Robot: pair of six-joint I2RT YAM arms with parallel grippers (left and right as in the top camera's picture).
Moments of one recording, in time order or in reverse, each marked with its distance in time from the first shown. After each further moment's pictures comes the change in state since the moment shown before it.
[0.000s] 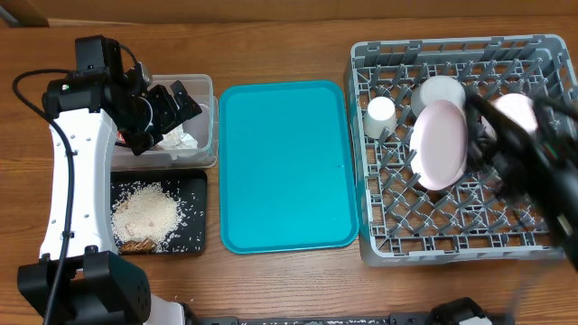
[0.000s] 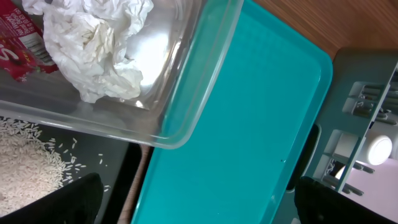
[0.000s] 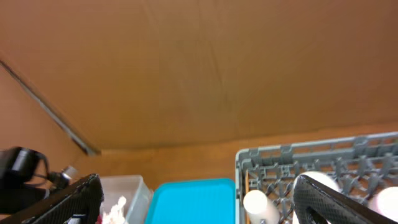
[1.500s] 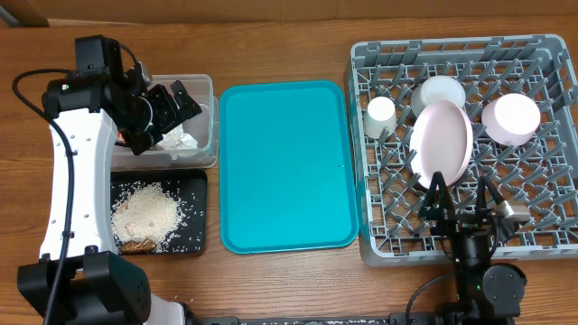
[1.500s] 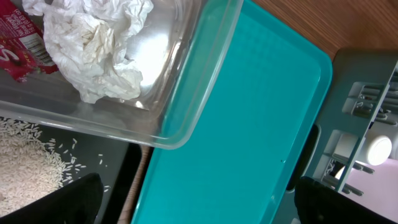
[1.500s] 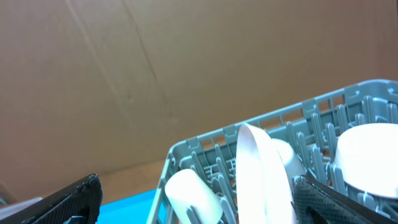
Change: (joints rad) left arm 0.000 0.000 0.002 0.000 0.000 0.000; right arm -0.222 -0.891 -1.654 1.037 0.005 0.004
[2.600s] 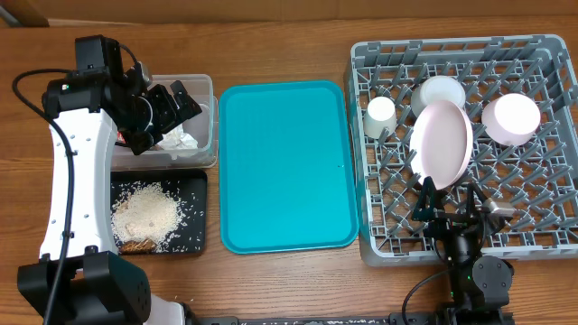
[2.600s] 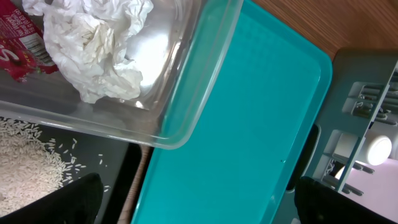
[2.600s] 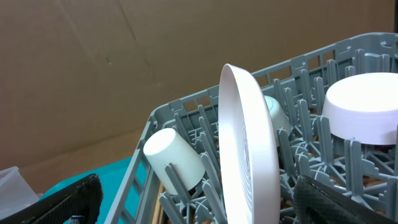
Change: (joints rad) left arm 0.000 0.000 0.000 0.000 0.000 0.000; right arm -0.011 -0.003 -0.079 -0.048 -0.007 0.000
